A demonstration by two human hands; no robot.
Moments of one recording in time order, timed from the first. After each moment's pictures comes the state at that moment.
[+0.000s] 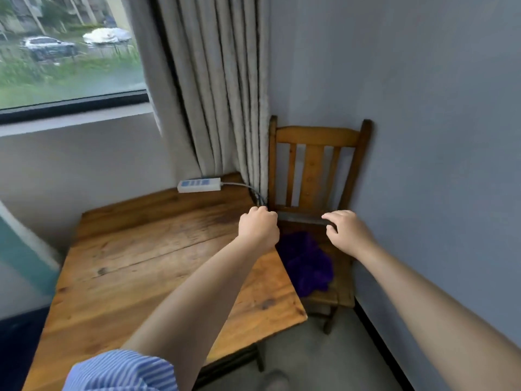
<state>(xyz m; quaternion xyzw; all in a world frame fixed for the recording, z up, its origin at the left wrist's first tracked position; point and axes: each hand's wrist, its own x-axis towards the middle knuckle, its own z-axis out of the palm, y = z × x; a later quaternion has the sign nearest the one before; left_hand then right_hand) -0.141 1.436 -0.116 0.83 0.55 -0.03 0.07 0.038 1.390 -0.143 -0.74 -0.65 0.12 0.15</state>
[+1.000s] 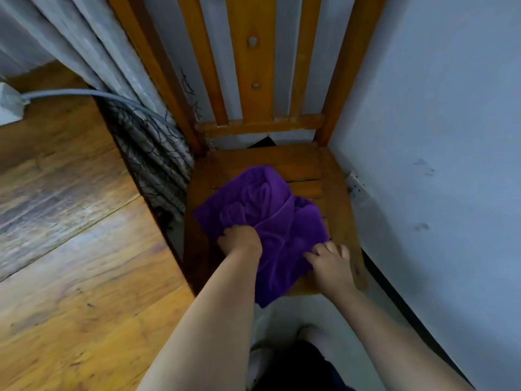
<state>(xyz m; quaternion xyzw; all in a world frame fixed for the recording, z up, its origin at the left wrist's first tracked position) 0.022 1.623 -0.525 0.71 0.59 -0.34 0.18 0.135 1.504 -0.558 -0.79 -0.58 0.19 -0.08</state>
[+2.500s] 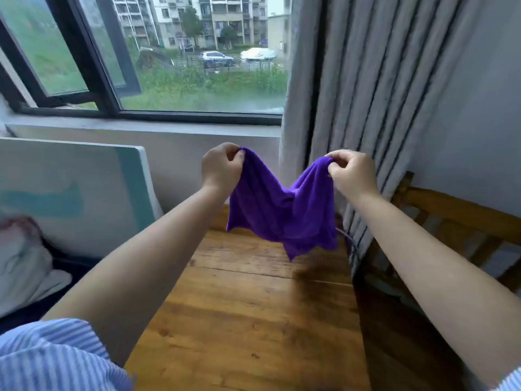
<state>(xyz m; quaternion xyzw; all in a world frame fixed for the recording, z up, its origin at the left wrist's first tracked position) -0.346 1.544 0.012 0.50 0.70 0.50 0.07 -0.149 1.594 0.001 -0.52 -0.69 0.20 0.46</state>
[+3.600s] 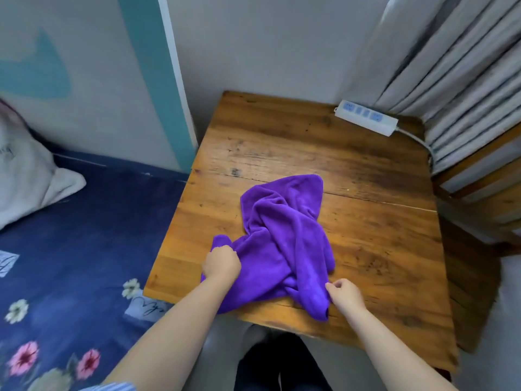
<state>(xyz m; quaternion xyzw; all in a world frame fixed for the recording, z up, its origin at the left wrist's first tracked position) -0.509 1.417 -0.318 0.38 0.86 -0.07 0.32 -0.275 1.438 -0.347 -0.76 -0.50 0.42 -0.08</state>
